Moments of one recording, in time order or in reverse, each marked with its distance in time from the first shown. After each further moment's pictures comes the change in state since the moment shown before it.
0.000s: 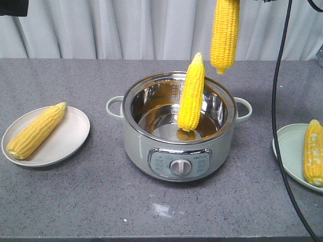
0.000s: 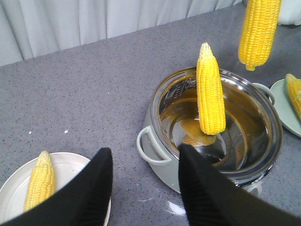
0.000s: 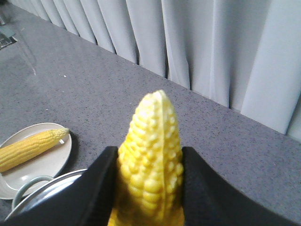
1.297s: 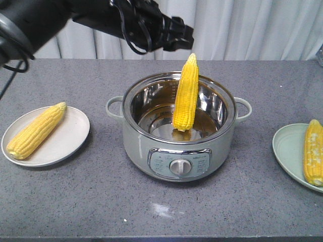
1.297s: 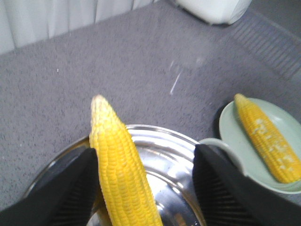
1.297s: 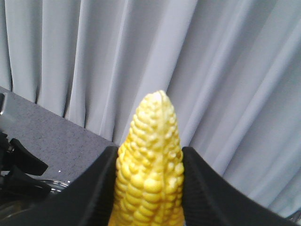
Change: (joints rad) left arm -0.394 0.664 -0.332 -0.052 -0.339 -0.028; right arm 0.000 -0.520 -0.006 -0.494 0.023 0.199
